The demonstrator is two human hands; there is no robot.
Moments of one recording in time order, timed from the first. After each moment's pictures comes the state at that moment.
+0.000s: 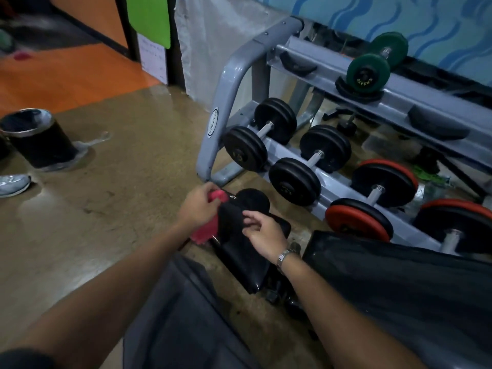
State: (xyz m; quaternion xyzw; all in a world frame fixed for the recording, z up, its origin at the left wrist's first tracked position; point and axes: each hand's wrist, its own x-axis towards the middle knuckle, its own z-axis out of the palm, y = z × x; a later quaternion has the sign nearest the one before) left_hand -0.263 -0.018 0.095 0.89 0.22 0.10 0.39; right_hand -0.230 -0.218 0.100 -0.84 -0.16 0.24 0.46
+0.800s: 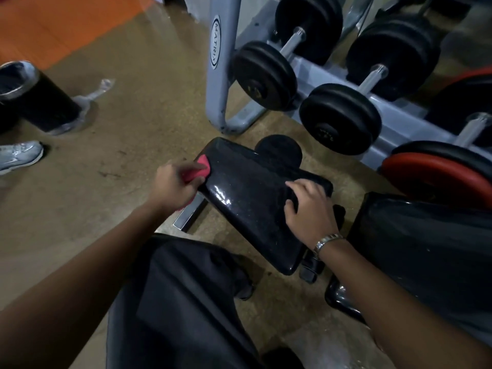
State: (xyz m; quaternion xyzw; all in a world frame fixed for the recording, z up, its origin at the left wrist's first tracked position) left_hand -0.258 0.060 -0.005 0.94 0.20 0.09 0.27; right_hand -0.167 -0.239 -0.023 -0.94 -0.23 0.10 0.24
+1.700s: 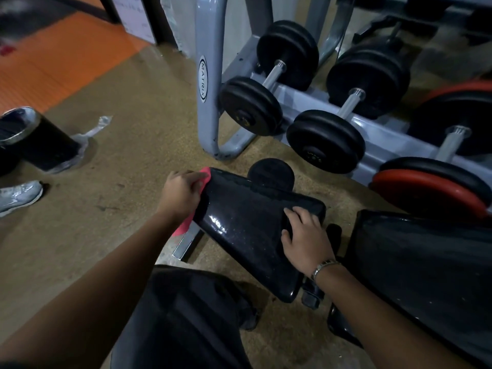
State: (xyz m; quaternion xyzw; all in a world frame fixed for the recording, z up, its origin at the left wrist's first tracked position) left_hand -0.196 0.070 -0.010 0.96 0.15 0.09 0.20; right_hand -0.165 -0.246 -0.036 -0.94 -0.22 0.17 0.20
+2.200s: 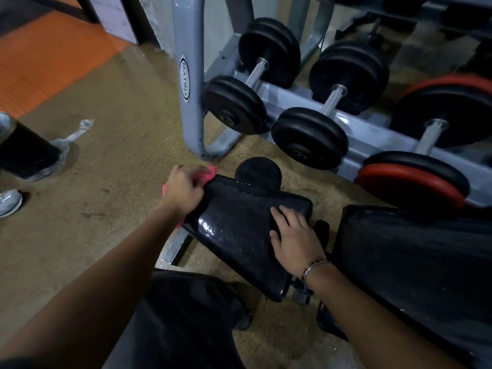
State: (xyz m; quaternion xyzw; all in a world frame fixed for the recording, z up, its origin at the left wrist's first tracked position) left_hand -0.162 0.051 -0.019 0.96 0.13 0.08 0.24; right_hand -0.167 -0.254 -0.040 -0.94 -0.23 0.18 0.18
